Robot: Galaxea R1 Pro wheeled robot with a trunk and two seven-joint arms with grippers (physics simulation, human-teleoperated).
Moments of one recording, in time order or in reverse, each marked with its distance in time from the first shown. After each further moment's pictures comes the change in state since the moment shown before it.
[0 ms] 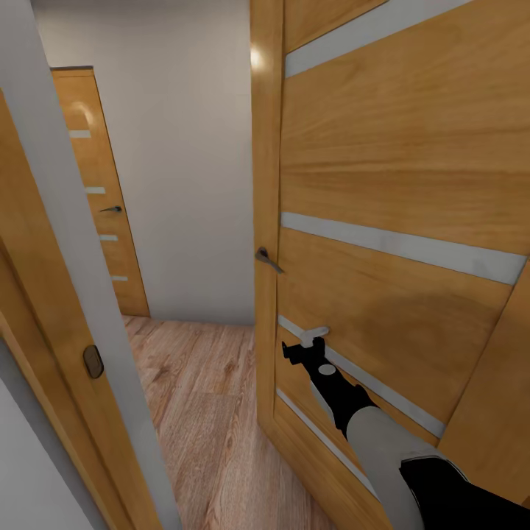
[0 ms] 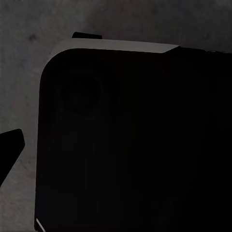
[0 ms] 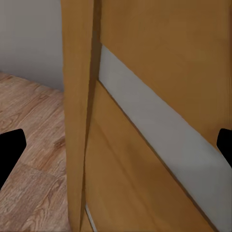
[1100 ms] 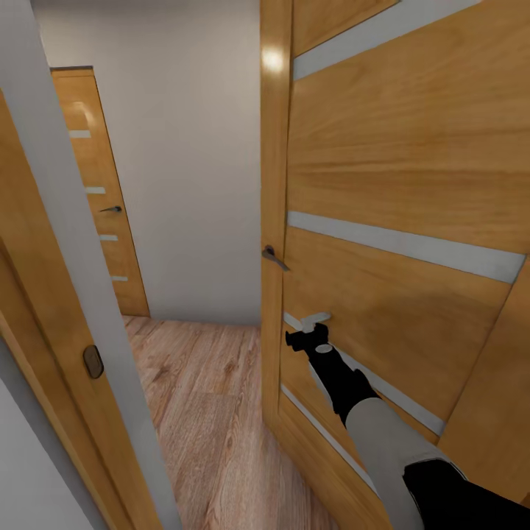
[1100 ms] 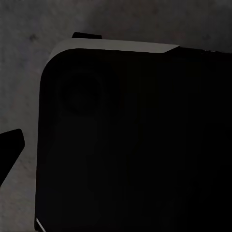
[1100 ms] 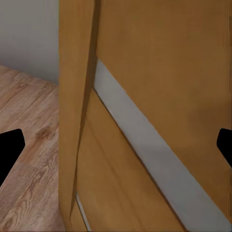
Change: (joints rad) left arm 0.000 0.000 0.000 0.000 0.000 0.000 0.000; right arm -0.001 0.000 0.062 -0.194 -0.018 0.276 -0.056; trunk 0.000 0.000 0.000
